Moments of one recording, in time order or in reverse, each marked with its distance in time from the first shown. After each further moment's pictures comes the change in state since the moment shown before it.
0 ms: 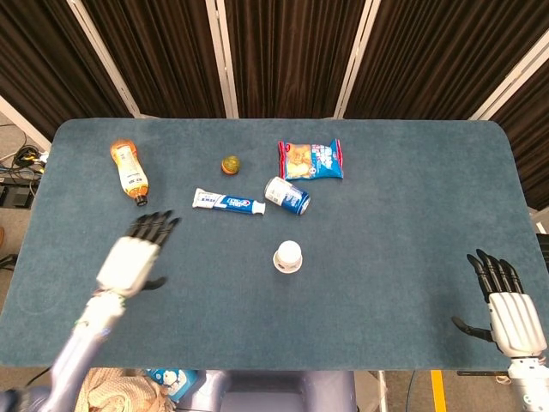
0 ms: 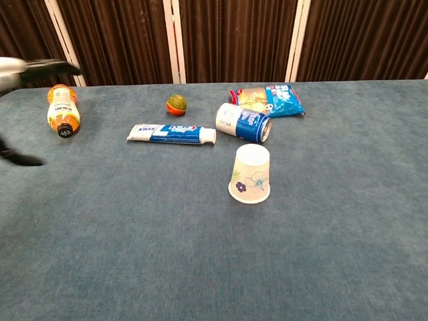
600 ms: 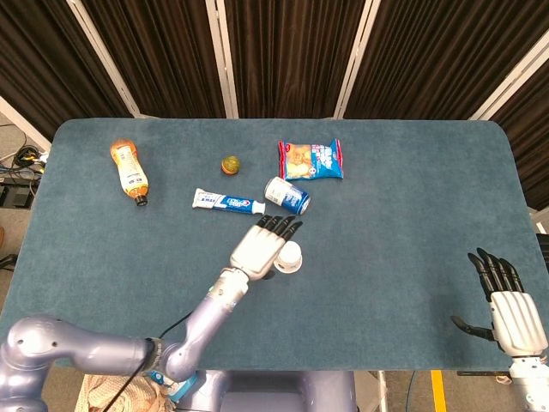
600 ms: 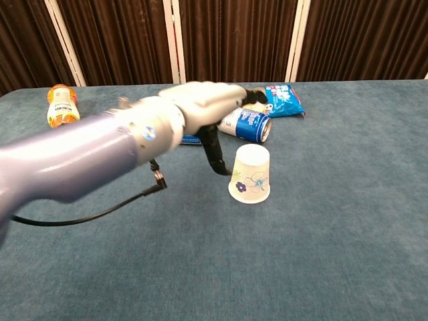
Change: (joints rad) left arm -0.449 -0.537 -0.352 0.322 -0.409 -0.321 0.325; right arm 0.003 0.009 0.001 0.003 -0.004 -0.002 0.057
